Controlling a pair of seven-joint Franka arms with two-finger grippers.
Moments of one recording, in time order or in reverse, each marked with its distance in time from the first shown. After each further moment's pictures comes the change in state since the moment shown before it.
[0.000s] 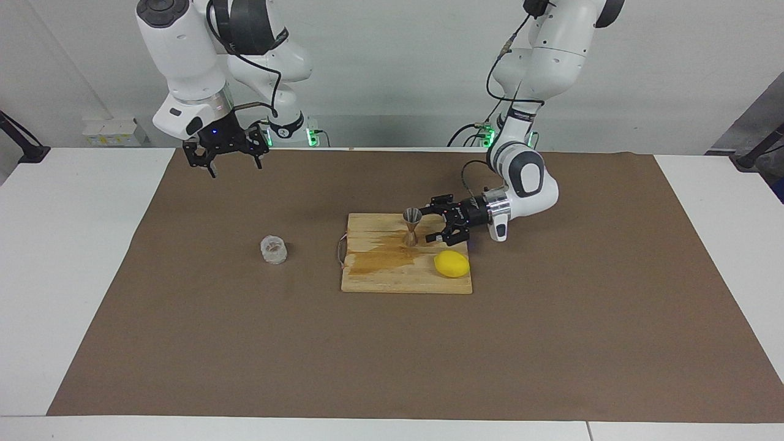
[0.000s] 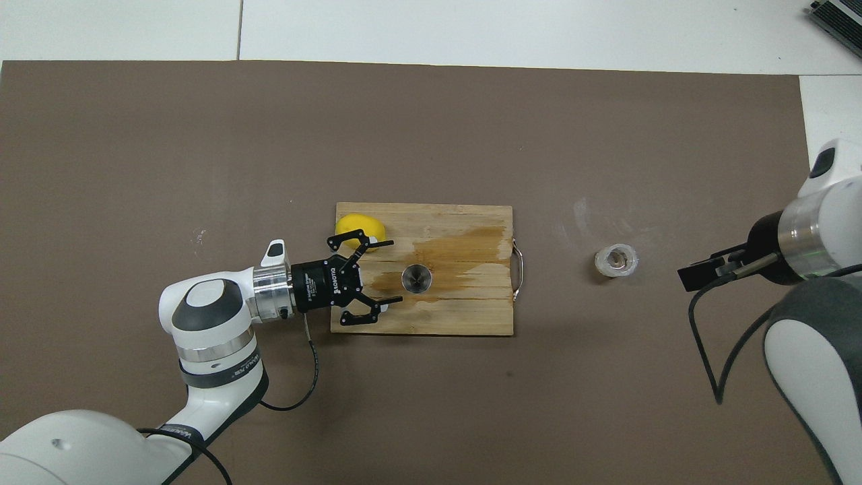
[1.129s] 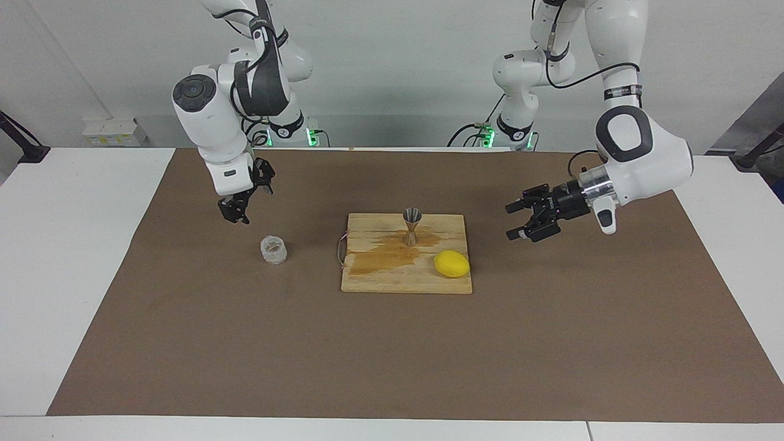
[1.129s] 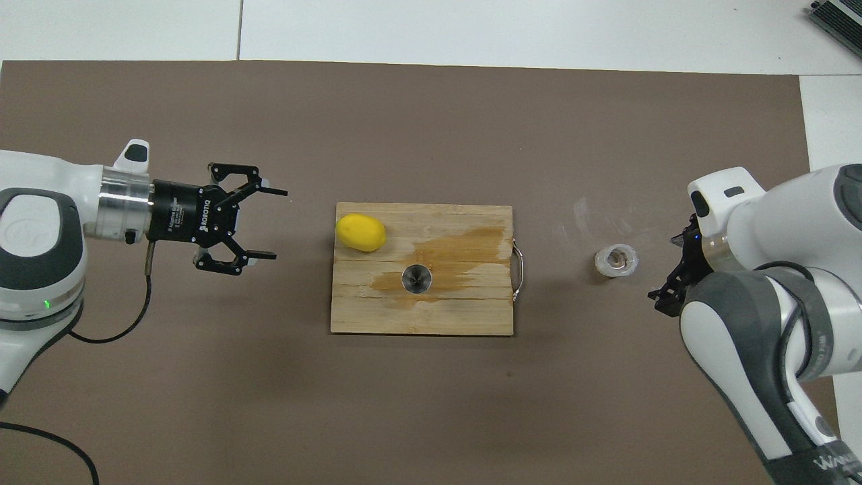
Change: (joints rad) left arm 0.270 -0.106 0.009 0.396 0.928 -0.160 -0.393; right arm 0.000 0.117 0.001 -0.179 0.064 0.292 -0.808
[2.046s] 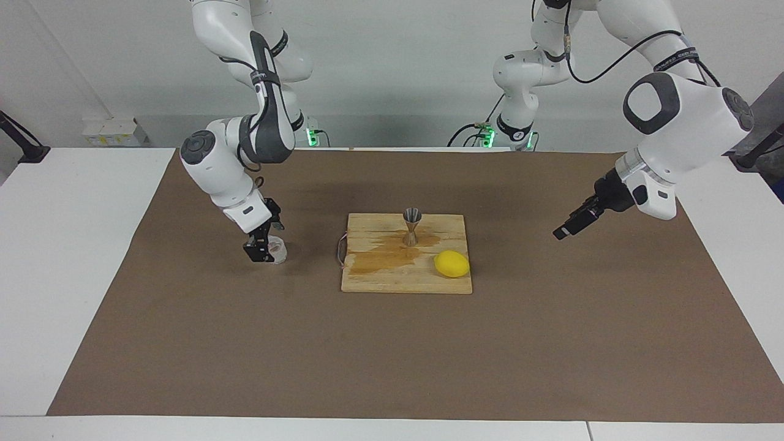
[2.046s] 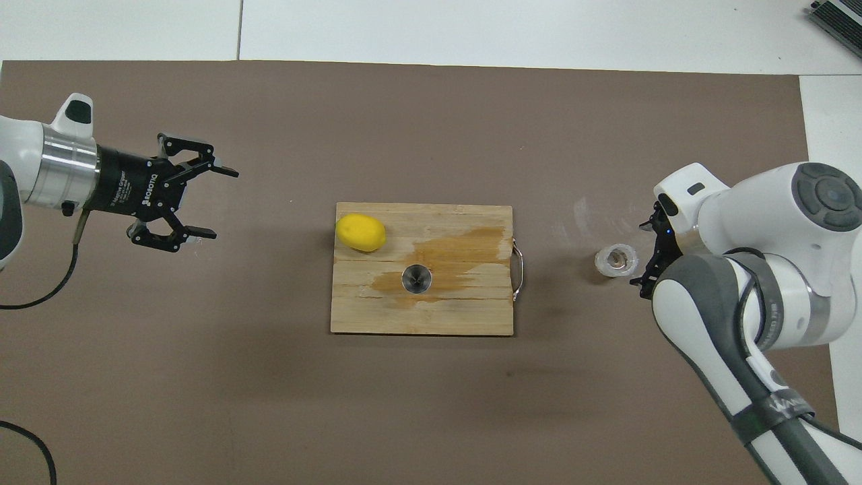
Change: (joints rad) left arm 0.003 0.019 -0.023 0.213 0.545 -0.039 0.256; right arm -0.033 0.153 -0.005 -0.077 0.245 0.283 -0.465
